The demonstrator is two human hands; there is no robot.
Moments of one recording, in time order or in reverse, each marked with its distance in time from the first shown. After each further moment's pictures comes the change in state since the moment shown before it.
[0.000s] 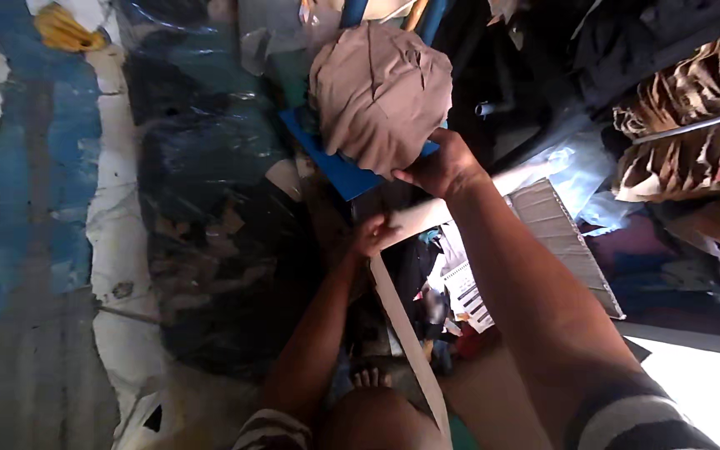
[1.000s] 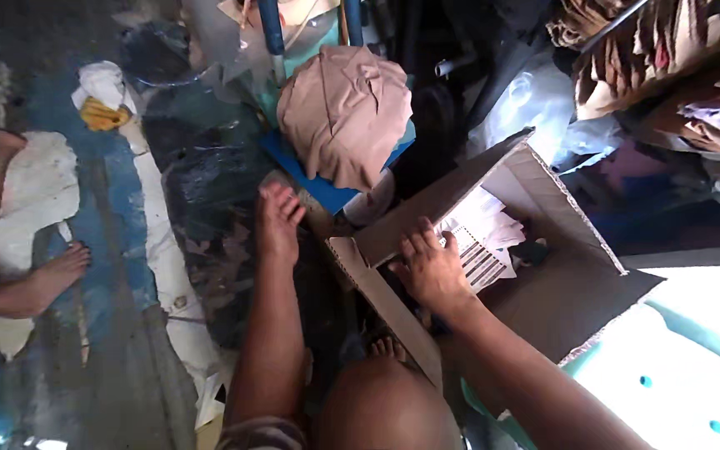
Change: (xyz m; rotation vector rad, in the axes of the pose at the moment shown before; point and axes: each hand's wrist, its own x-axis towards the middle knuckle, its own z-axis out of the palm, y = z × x) left_hand -0.044 0.097 -0.039 -0.004 0.522 -0.089; right_hand -0.148 0.144 -0.122 -1.805 -0.002 -0.535
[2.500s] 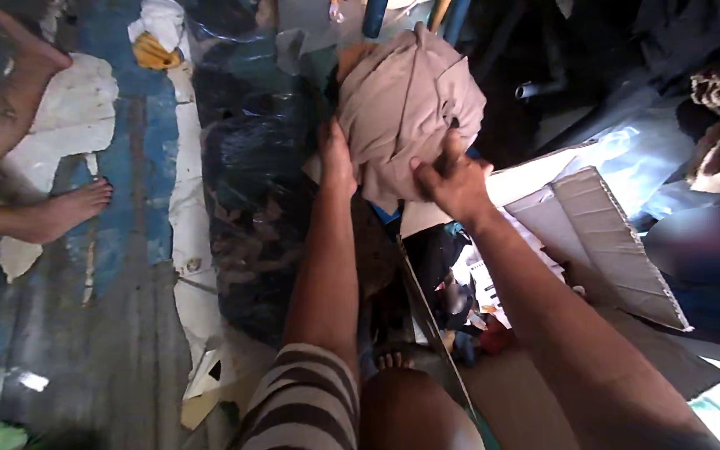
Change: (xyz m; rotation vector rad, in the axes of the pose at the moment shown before) left_hand 0.100 0.038 0.041 -0.231 0.166 -0.049; right_hand 0.160 -0.031 -0.083 0.429 0.238 0.079
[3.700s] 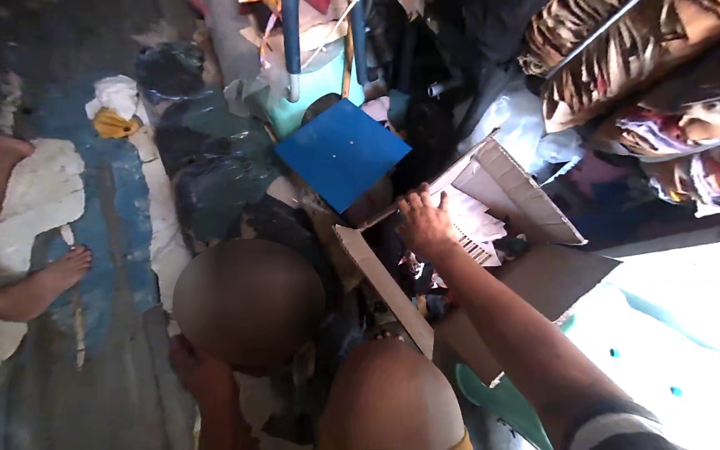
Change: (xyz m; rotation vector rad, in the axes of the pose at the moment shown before) left_hand -0.220 -0.039 -0.273 0.764 0.465 0.127; right_hand -0.118 0.058 0.007 -0.495 -0.138 -0.022
